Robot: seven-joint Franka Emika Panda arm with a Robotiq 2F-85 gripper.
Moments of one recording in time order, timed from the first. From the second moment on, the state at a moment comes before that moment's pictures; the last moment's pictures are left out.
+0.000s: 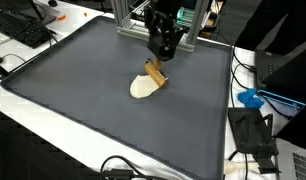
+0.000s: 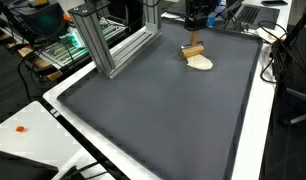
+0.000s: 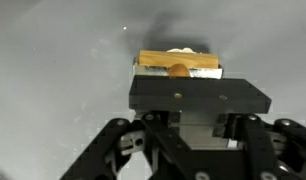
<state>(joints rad) 0.25 0.26 0.07 -1.96 -0.17 2.24 0.88</state>
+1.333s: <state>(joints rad) 0.21 -0.12 0.10 -2.07 0.03 2.05 0.28</state>
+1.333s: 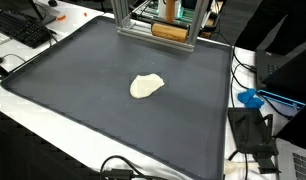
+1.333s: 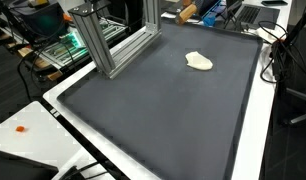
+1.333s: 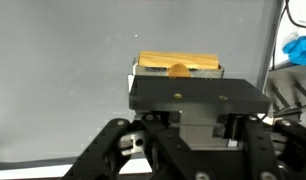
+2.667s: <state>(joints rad) 0.21 -0.59 0.16 -2.44 0.07 1.92 0.17</state>
